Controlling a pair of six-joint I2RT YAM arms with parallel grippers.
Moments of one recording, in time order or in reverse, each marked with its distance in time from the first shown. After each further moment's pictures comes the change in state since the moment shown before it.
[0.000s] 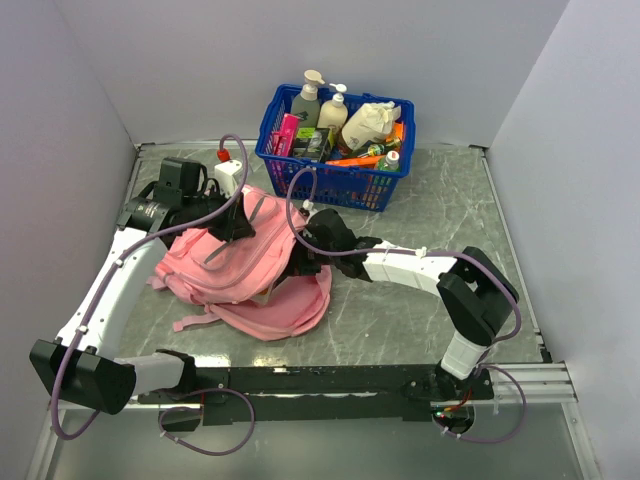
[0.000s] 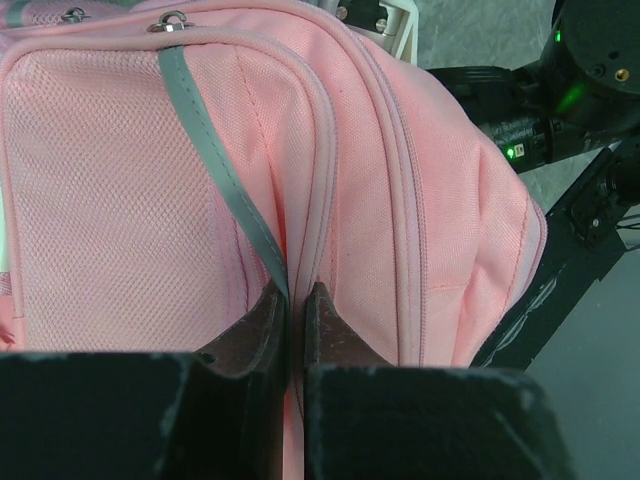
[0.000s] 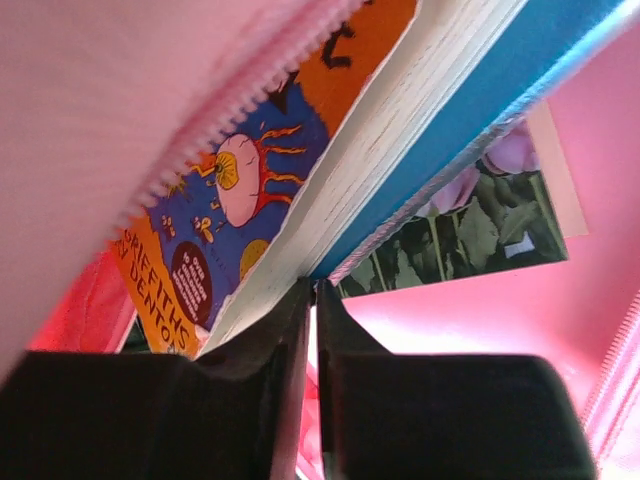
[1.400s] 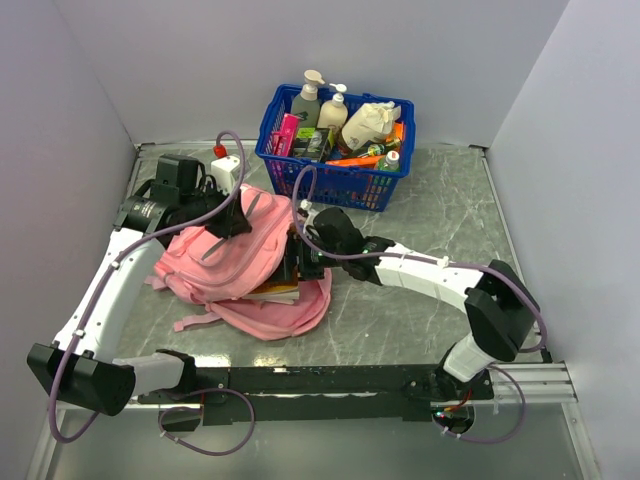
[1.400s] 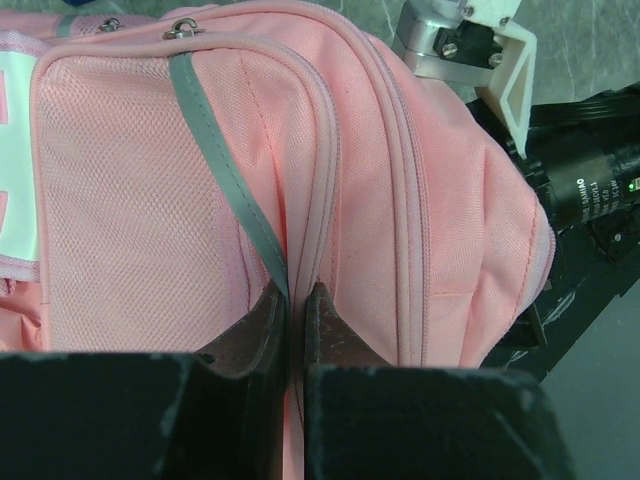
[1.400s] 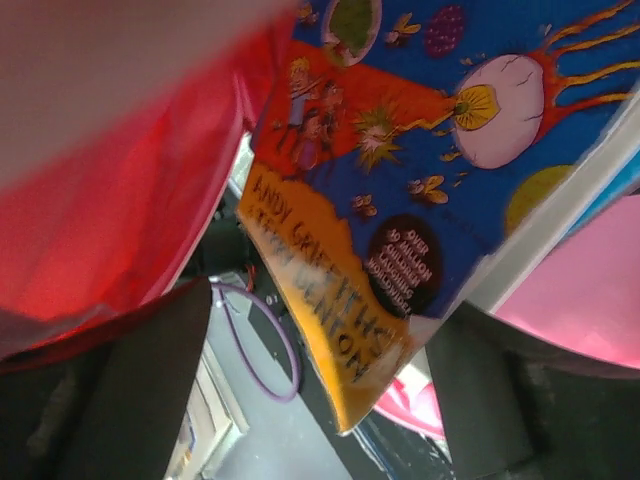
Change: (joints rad) left arm -0.005 -0.008 0.037 -0.015 -0.061 -0.002; right arm 0.028 -0.127 0.003 -0.105 -0.080 -0.027
